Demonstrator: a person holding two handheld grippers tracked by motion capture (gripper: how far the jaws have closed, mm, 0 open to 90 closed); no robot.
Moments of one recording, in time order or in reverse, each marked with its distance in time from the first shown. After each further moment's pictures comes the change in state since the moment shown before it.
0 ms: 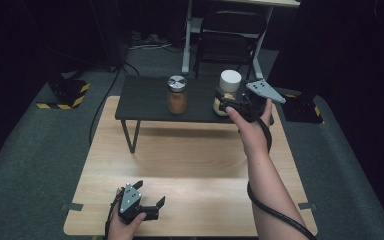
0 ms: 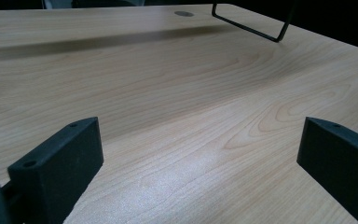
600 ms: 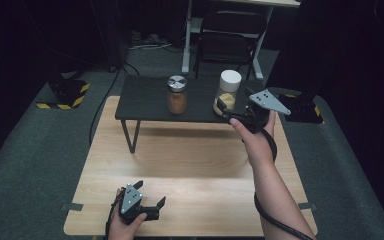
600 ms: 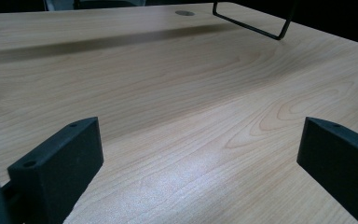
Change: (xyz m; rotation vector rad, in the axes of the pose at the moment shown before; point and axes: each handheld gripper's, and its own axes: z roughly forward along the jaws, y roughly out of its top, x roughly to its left) left arm -0.003 0.000 0.000 0.001 0.009 0.012; right arm -0.002 -0.012 -0.028 -0.014 0.050 -0.035
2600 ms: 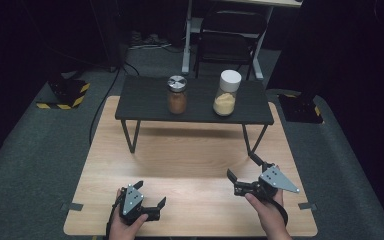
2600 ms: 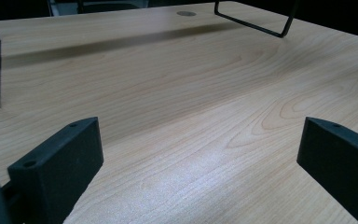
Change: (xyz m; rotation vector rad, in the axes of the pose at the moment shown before) left arm -0.006 -0.001 0.000 -0.003 0.017 0.028; right arm 0.002 -0.146 -0.119 0.038 0.093 -0.002
